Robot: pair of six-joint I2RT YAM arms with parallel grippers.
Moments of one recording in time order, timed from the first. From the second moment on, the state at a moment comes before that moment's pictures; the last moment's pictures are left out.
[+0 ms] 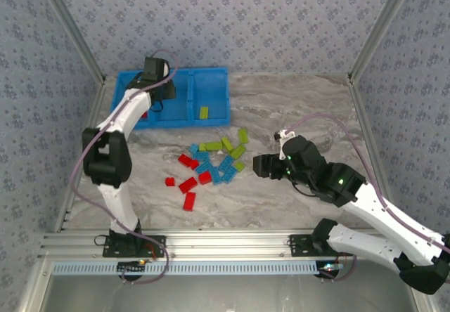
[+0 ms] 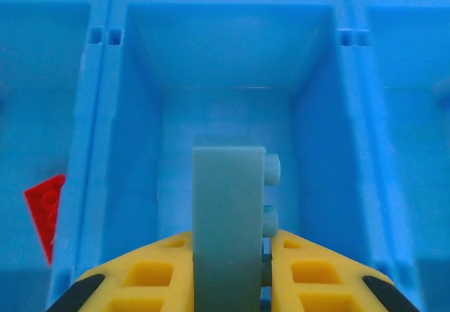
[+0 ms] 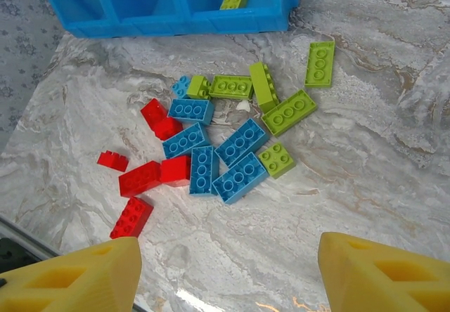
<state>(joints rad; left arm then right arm) -0.21 1.98 1.72 -0.55 -0.10 -0.20 0.86 0.85 0.98 -0.78 0.12 0.60</state>
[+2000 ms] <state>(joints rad) -0.81 0.73 0.94 -0.85 -0.05 -0.15 0.65 2.05 1.45 -0.52 -0.06 0.35</state>
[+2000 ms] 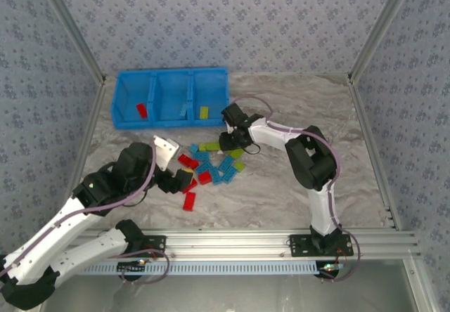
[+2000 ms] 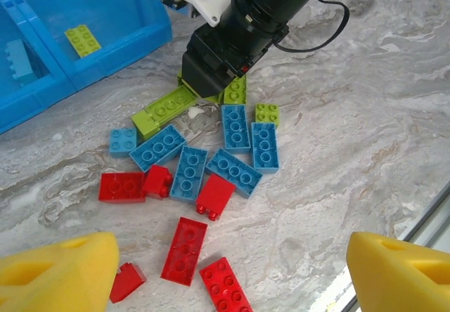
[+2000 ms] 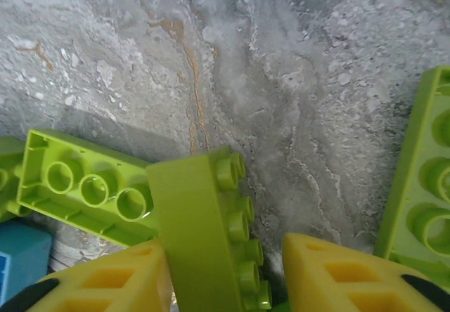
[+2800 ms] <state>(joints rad) -0.75 0.65 0.93 -0.85 -0.20 -0.20 0.78 2.11 1.87 -0.45 0.33 0.30</state>
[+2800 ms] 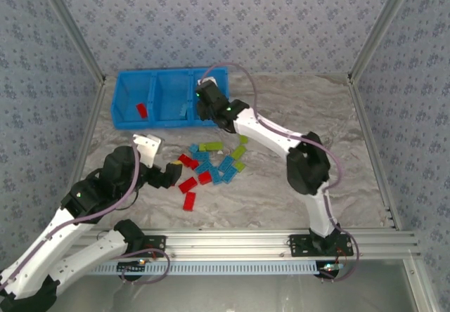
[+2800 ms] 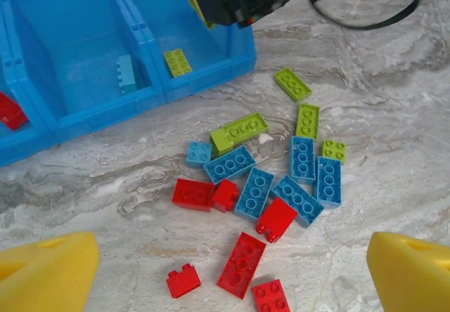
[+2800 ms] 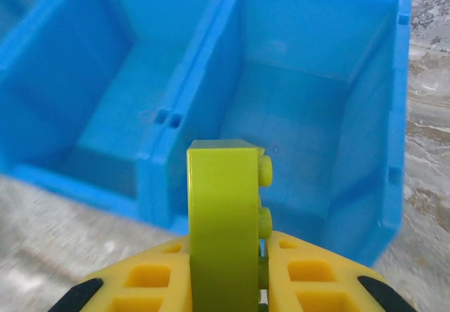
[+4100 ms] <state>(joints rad) -0.44 1.39 0.80 -0.55 0.01 -0.80 0.99 1.36 1.28 -0.59 -0.01 0.43</state>
